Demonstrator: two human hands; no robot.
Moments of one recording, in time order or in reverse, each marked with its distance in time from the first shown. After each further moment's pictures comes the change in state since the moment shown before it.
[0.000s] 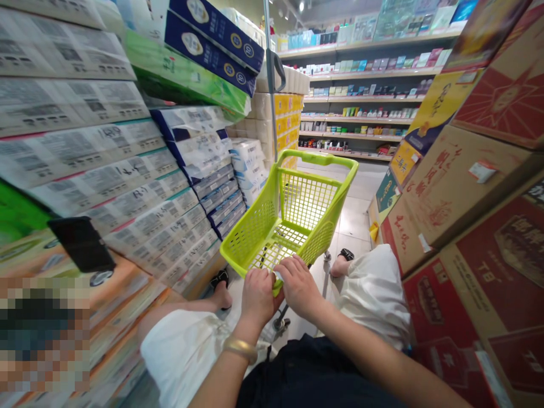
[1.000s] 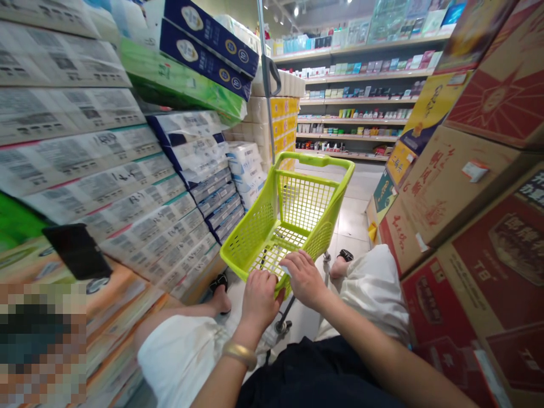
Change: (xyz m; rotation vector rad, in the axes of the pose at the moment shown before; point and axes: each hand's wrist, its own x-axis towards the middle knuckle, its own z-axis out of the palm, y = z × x) left_hand 0.005 0.007 0.000 -0.025 -0.065 0.000; right_hand -0.002 0.029 -0.006 -0.009 -0.003 -0.036
